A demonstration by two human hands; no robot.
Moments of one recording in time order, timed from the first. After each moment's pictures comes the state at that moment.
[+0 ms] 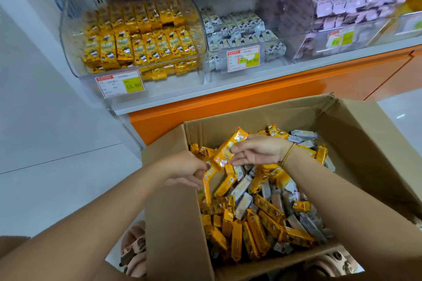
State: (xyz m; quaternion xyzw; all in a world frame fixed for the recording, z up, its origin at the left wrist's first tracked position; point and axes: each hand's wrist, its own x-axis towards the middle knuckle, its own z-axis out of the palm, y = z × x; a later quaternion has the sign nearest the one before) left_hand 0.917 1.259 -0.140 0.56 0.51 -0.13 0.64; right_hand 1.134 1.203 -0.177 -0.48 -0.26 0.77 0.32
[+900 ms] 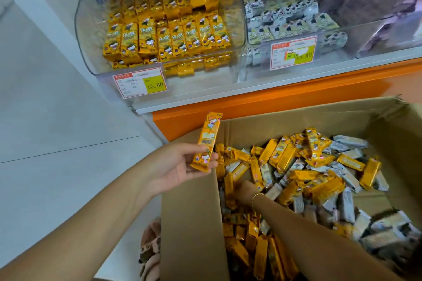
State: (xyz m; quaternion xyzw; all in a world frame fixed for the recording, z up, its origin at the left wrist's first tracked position) left_hand 0.880 1.296 -0.126 0.30 0.52 0.11 0.79; right_hand 1.041 1.219 -0.357 -0.75 -0.44 0.49 -0.03
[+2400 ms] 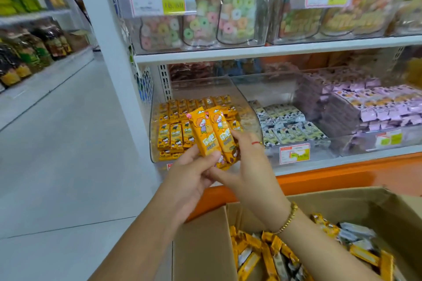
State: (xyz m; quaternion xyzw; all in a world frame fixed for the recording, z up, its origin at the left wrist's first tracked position) left_hand 0.879 1.321 -0.005 0.42 0.33 0.41 0.74; right_hand 1.000 1.285 -0.023 -0.65 -0.61 0.10 0.43
